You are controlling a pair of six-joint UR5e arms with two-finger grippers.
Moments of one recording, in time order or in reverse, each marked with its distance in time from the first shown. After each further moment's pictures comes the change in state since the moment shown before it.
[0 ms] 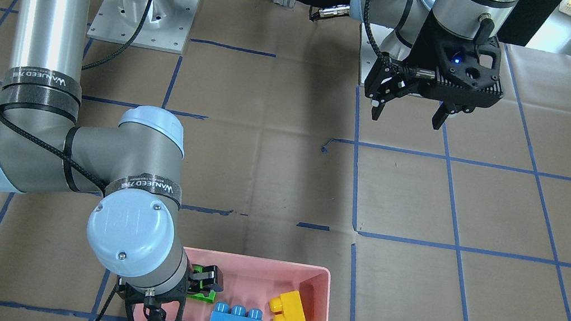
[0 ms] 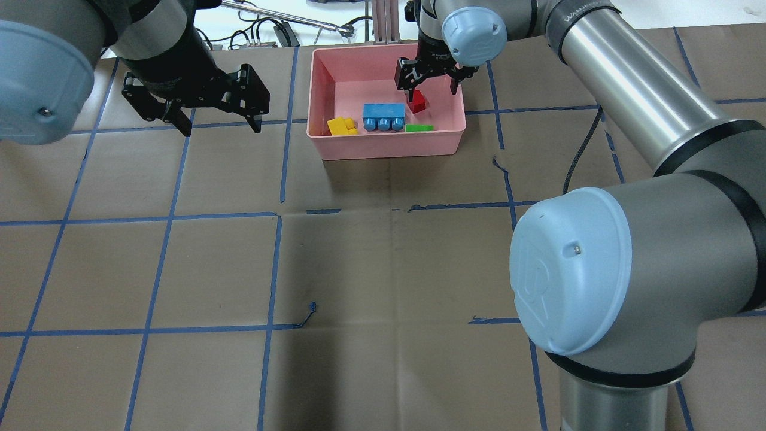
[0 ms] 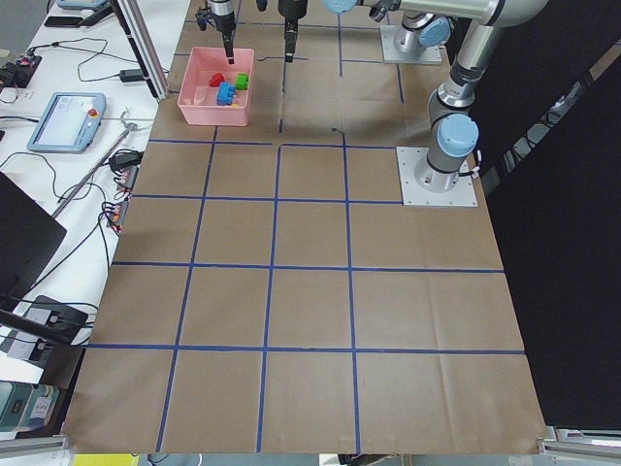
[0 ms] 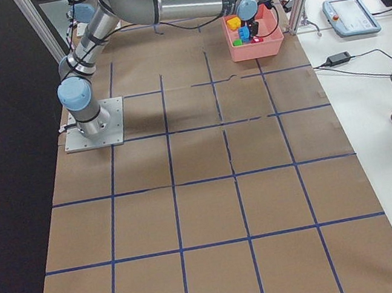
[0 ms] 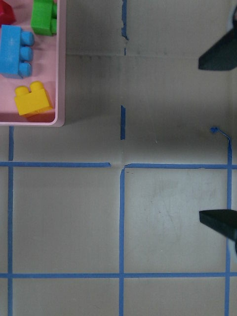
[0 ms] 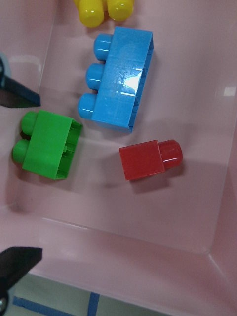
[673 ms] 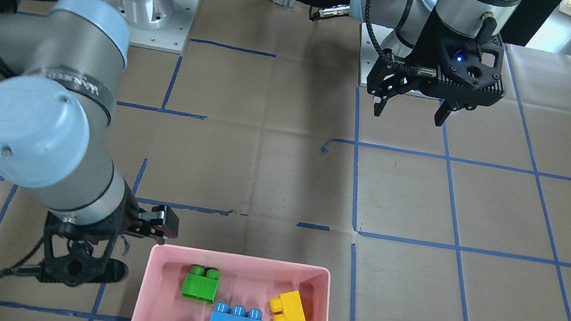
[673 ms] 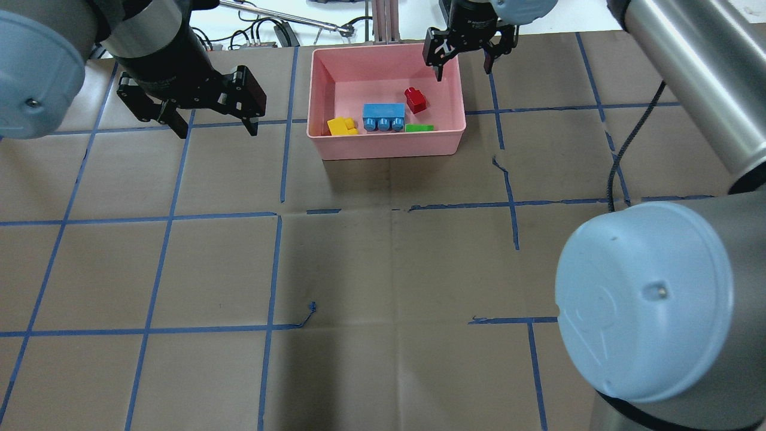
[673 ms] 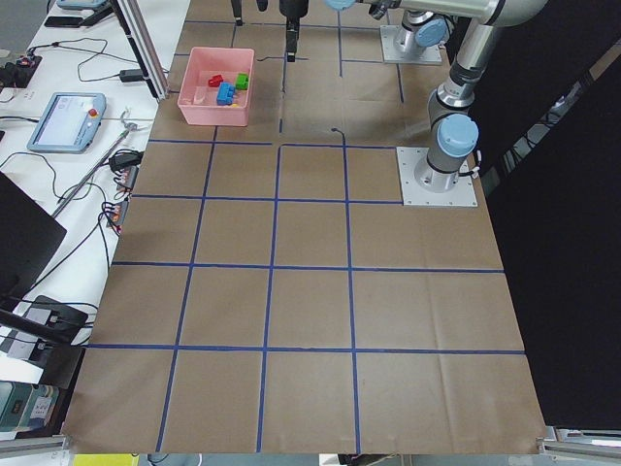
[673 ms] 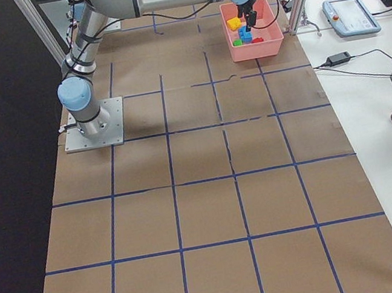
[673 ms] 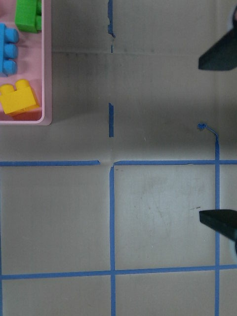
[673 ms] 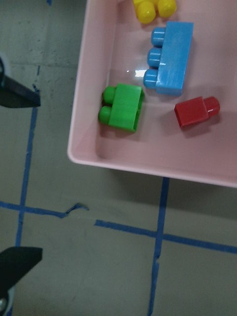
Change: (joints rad) left arm 0.001 0.002 0.007 -0.019 0.001 0.009; right arm -0.094 -0.231 0.062 0.239 -0.023 -0.010
